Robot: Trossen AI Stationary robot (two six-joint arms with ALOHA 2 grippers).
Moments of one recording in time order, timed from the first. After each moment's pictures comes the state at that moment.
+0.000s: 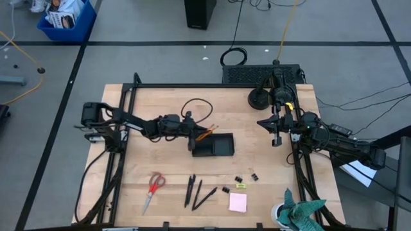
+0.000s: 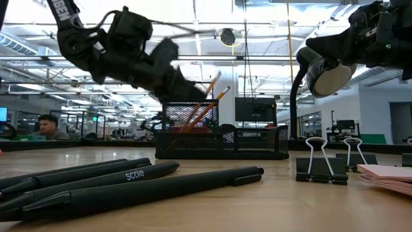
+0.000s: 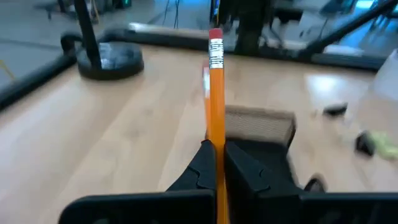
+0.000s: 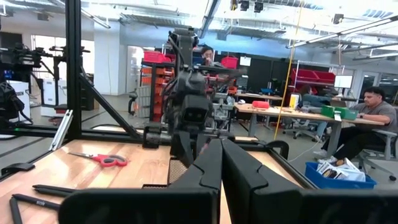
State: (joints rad) left arm 0.12 1.69 0.59 0.82 0.05 -0.07; right arm -0.44 0.32 0.02 0.51 -0.39 -0.02
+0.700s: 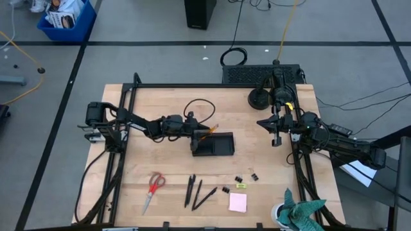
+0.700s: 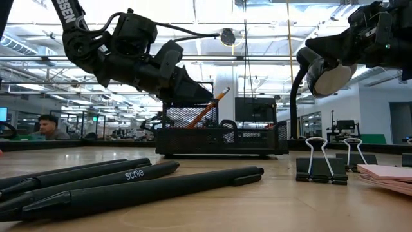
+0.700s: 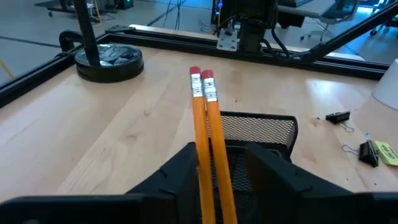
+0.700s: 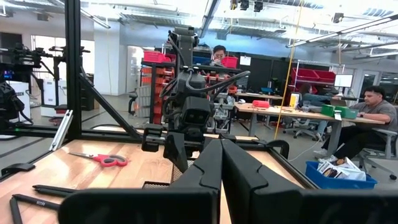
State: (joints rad) left arm 0.12 1.73 0.62 0.82 0.05 -0.10; right arm -0.44 0.33 0.02 0.51 -0.39 -0.02
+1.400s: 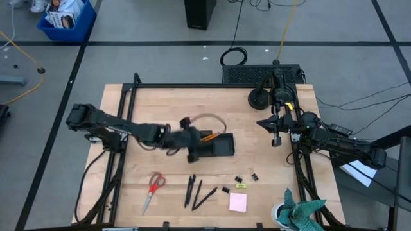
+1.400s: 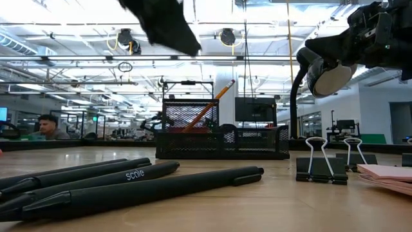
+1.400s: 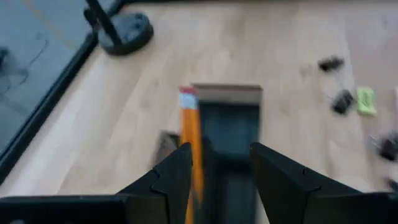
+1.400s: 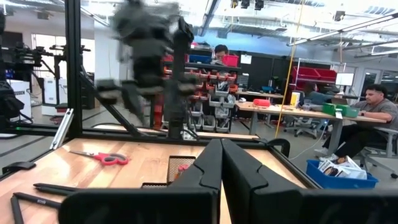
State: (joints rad) left arm -0.22 1.54 1.14 -0.34 -0.43 -0.19; right arm -0.44 0.34 0.02 0.52 -0.39 -0.02
